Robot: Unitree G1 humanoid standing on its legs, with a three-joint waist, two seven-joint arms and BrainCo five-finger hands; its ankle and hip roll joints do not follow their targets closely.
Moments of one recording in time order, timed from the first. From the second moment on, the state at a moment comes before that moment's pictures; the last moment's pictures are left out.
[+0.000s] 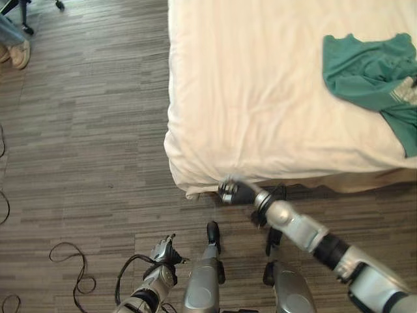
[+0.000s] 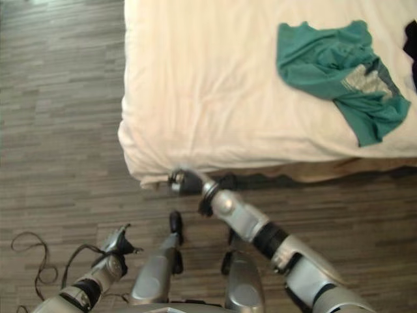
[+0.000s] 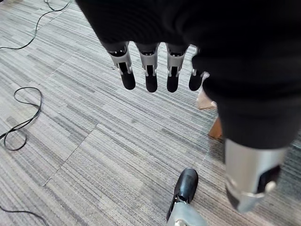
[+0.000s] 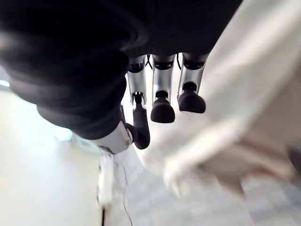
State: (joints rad) left arm -0.20 0.28 -0.43 1.10 0.39 0.04 0.29; right arm -0.57 -0.41 0.68 0.18 -0.07 -0.09 -0.07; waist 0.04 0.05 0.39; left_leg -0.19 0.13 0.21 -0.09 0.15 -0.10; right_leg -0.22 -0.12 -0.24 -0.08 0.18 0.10
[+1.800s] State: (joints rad) left arm -0.22 0.24 -0.47 1.24 0.41 0.03 0.24; right arm -0.01 -0.25 0.32 1.22 -0.12 0.04 -0.21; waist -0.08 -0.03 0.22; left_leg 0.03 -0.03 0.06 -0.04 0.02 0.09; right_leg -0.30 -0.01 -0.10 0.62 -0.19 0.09
